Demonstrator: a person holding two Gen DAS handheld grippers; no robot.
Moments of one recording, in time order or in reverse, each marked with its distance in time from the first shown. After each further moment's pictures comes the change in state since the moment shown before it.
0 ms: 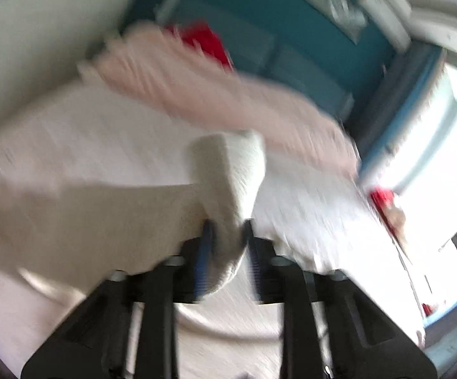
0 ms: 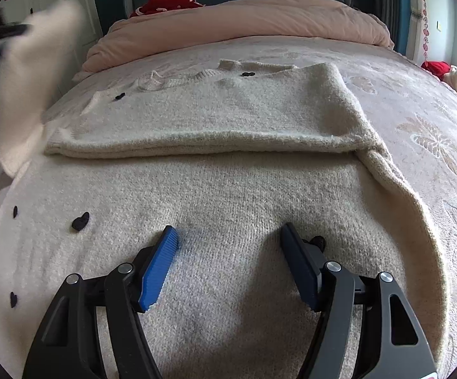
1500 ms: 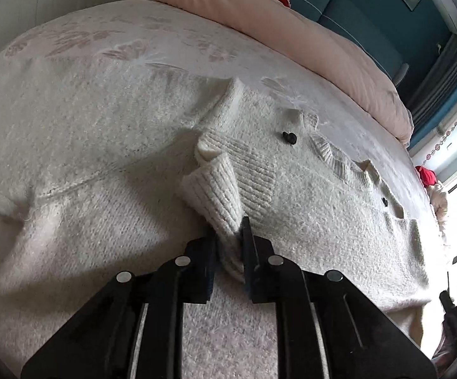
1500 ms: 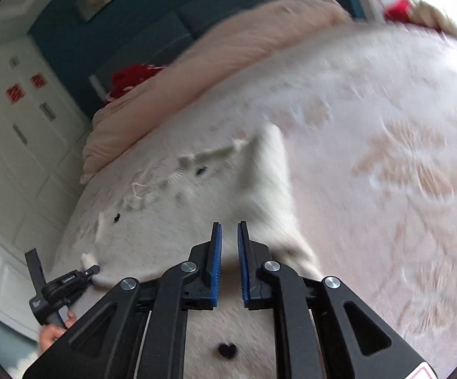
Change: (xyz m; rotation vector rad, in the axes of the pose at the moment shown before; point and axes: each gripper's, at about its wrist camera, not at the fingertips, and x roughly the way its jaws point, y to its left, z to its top) left arm 0.093 0.094 -0.070 -0.094 0.140 0.181; right arm -0.027 -0.115 0.091 0.338 -0.137 0.161
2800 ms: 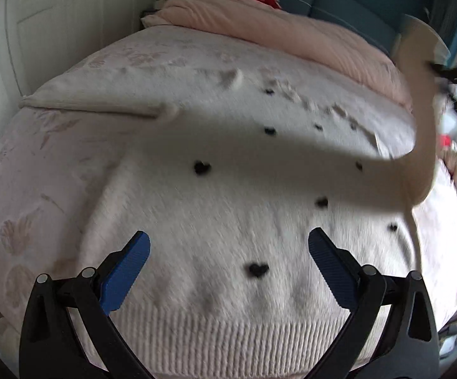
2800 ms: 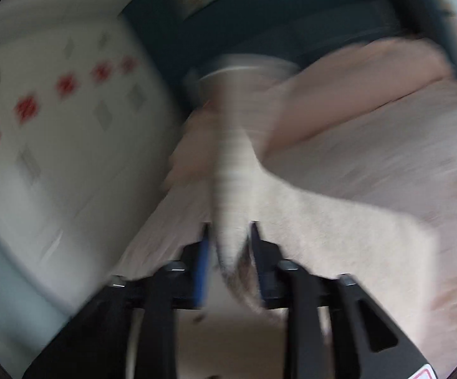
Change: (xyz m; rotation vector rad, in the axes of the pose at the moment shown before) left arm -0.204 -0.010 -0.133 0.095 -0.013 0.150; right arm -0.016 0.147 0.087 -0.263 0.010 0.376
